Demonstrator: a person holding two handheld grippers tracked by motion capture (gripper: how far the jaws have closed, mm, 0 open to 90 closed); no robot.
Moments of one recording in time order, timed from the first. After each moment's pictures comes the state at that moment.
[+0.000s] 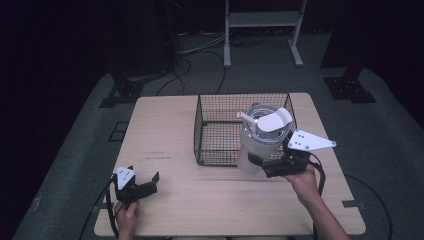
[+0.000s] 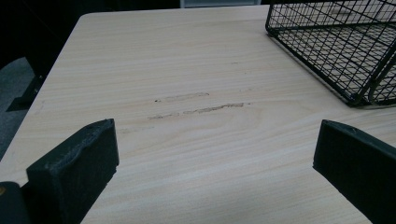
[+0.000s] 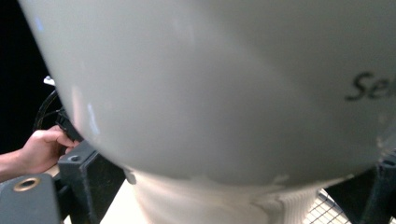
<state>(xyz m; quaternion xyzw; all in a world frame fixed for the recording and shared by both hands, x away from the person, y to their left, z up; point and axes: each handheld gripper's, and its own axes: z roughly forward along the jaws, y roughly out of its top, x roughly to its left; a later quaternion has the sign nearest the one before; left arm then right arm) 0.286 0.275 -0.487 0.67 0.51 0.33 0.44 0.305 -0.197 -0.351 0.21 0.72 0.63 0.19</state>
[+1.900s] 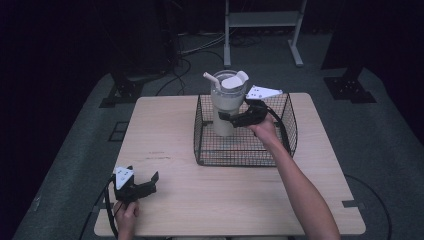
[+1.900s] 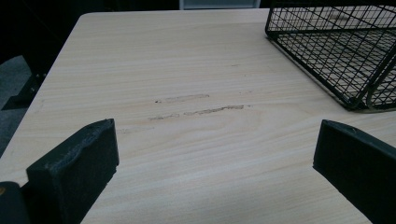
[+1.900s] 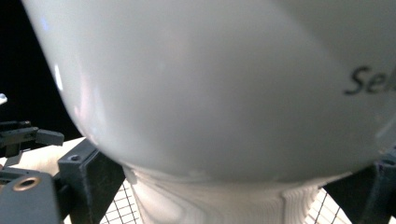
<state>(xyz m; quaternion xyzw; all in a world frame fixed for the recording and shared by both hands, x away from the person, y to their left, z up) 0.287 0.277 -0.487 0.66 0.51 0.33 0.45 0.470 -0.131 -0.362 0.21 0.74 0.62 0.15</state>
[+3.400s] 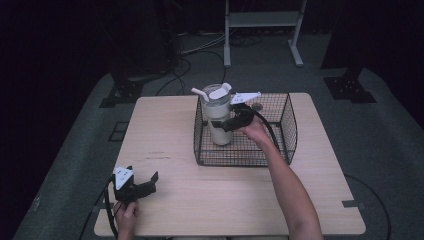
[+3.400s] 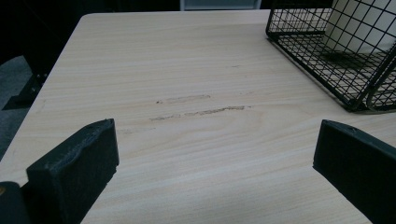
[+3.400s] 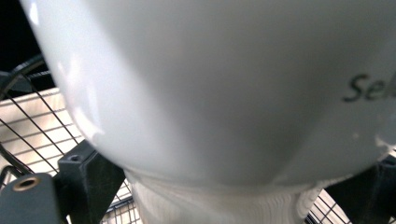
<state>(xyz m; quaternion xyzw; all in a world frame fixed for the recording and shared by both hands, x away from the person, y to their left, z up) 0.287 0.278 -0.487 0.66 0.51 0.33 0.45 0.513 -0.103 -0.414 0.22 0.81 0.54 0.10</state>
